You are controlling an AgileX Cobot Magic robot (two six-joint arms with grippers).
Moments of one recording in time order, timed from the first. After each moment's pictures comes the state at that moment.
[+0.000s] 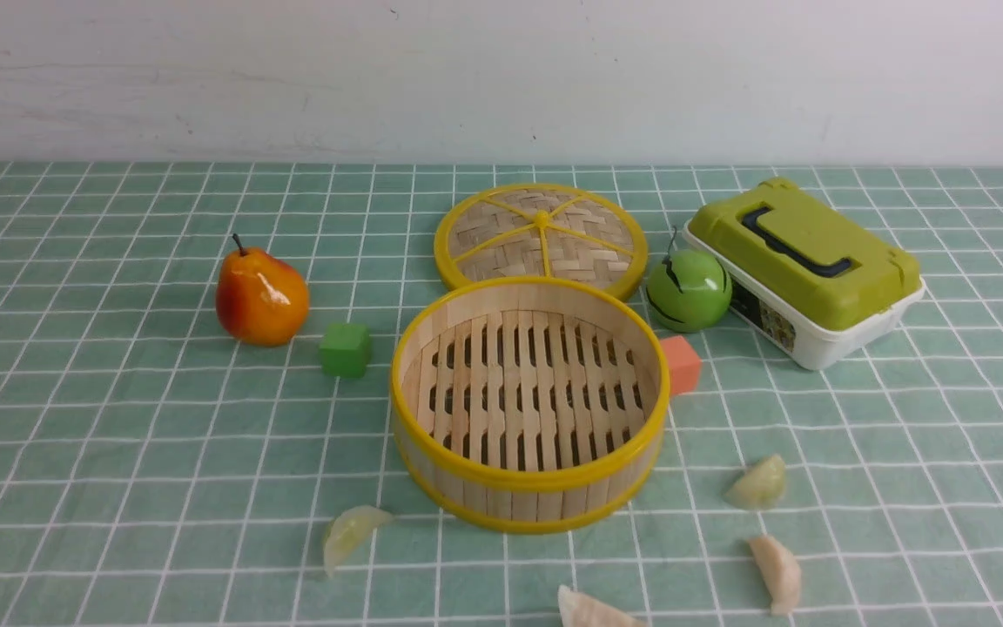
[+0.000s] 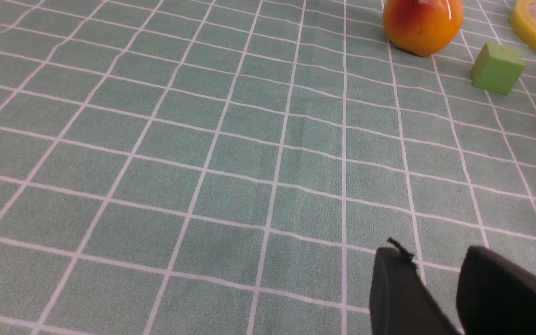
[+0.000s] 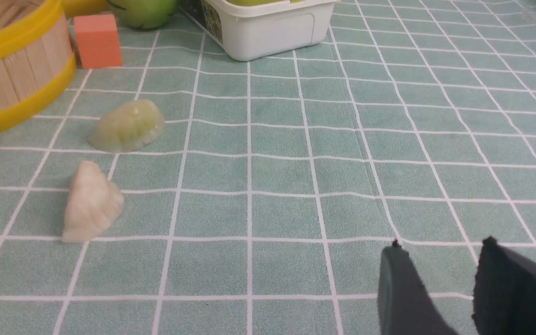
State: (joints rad) right arm -0.03 -0.01 0.02 -0.07 0.38 0.04; left arm 0.08 -0.01 0.03 -0.01 0.38 -0.19
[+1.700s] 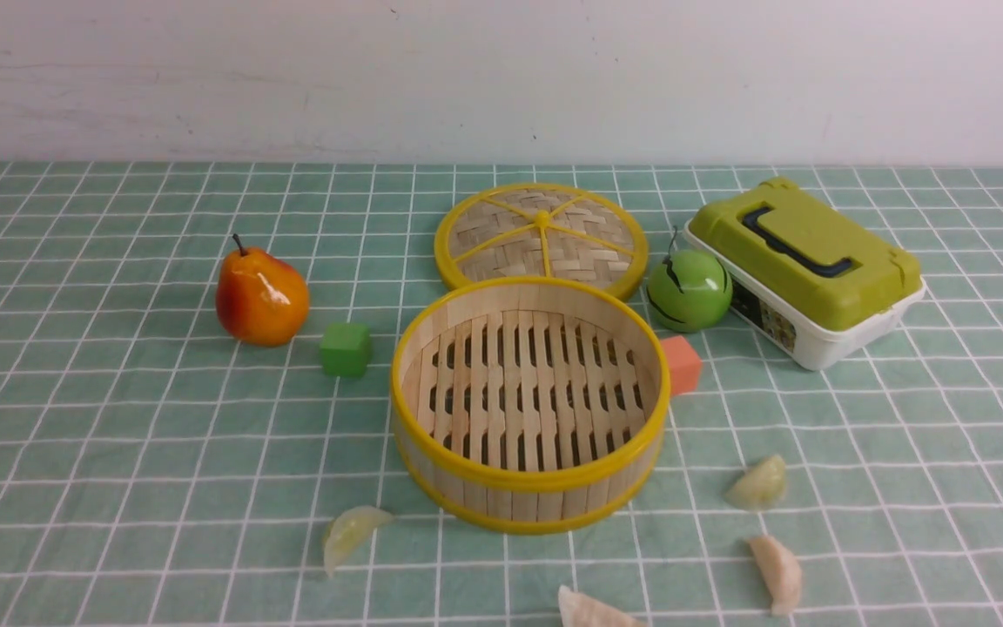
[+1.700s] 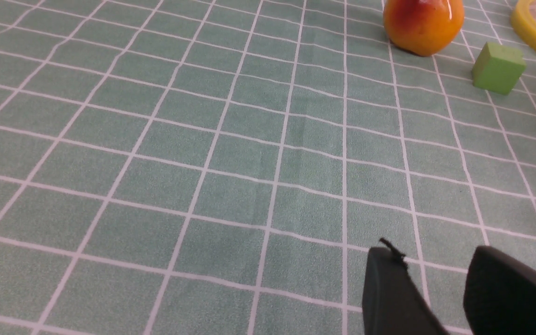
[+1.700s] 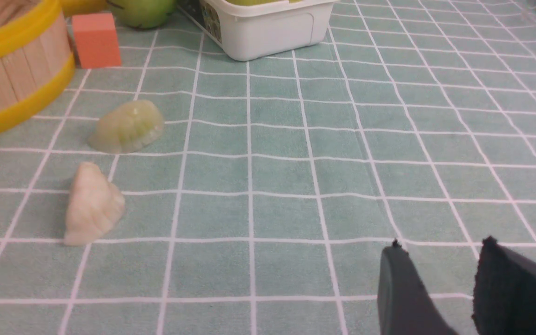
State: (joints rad) right arm -0.03 -0.01 0.02 -0.02 0.38 0.04; left arm 0.08 -0.01 0.03 -0.01 0.38 -0.19
